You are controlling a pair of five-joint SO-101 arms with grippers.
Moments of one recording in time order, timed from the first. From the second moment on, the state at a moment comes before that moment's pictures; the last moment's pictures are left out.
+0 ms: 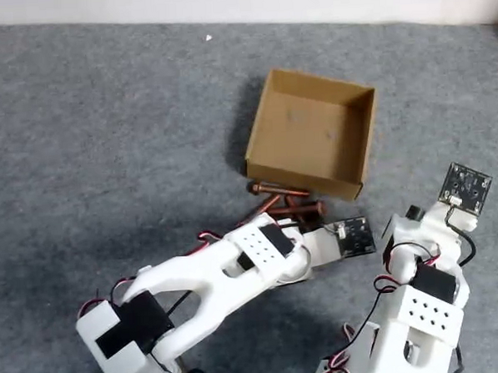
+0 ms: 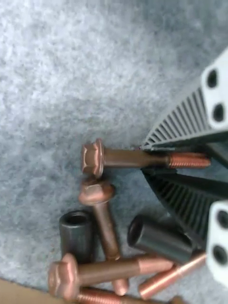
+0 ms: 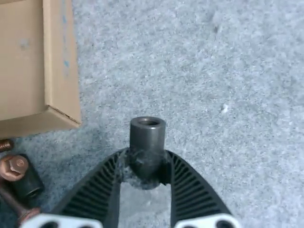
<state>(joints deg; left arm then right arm) 45.3 4.8 35.4 43.2 -24.0 20.7 -62.6 73.3 44.5 1.7</state>
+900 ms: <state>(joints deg) 32.0 -48.0 53.0 47.7 -4.8 4.2 -62.6 75.3 41.8 1.7</state>
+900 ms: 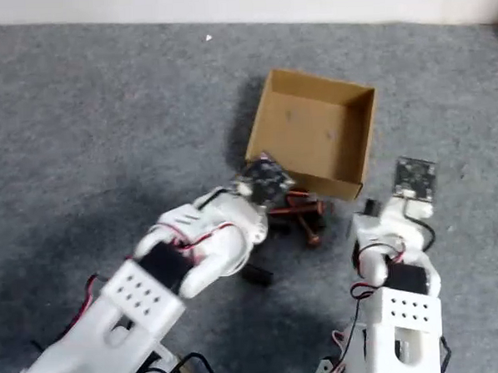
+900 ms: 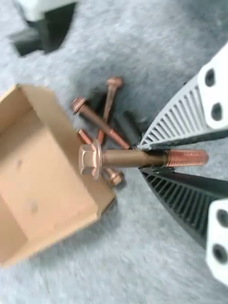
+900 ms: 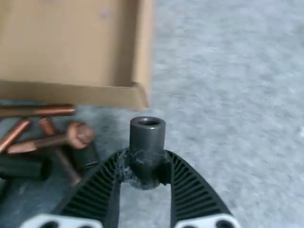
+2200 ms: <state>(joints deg) 16.4 -76.4 66.9 36.5 12.8 -28.3 -87.6 80.9 32.0 3.6</state>
